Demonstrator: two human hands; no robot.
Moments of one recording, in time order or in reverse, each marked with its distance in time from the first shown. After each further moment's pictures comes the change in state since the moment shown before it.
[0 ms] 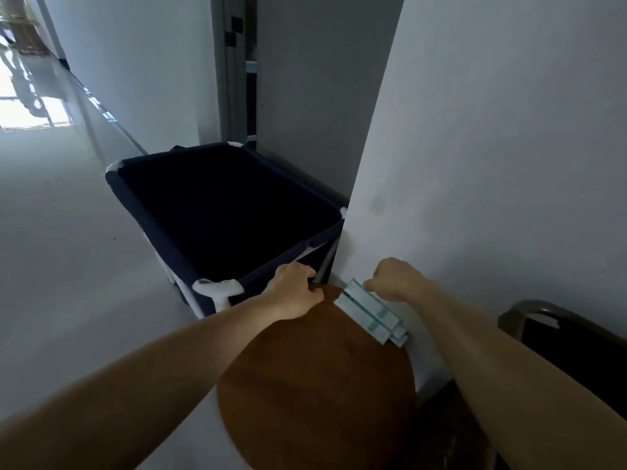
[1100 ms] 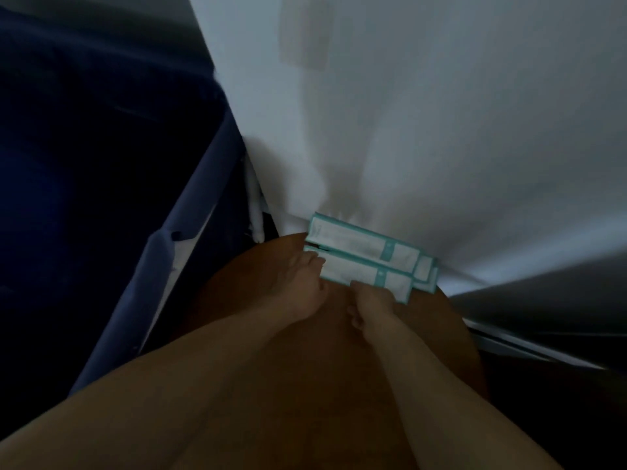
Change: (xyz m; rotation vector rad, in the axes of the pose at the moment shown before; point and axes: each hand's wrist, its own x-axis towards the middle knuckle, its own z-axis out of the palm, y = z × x) left_hand 0.379 -0.104 0.286 0.269 -0.511 0.325; right_hand 0.316 0.114 0.304 1.527 0.075 1.189
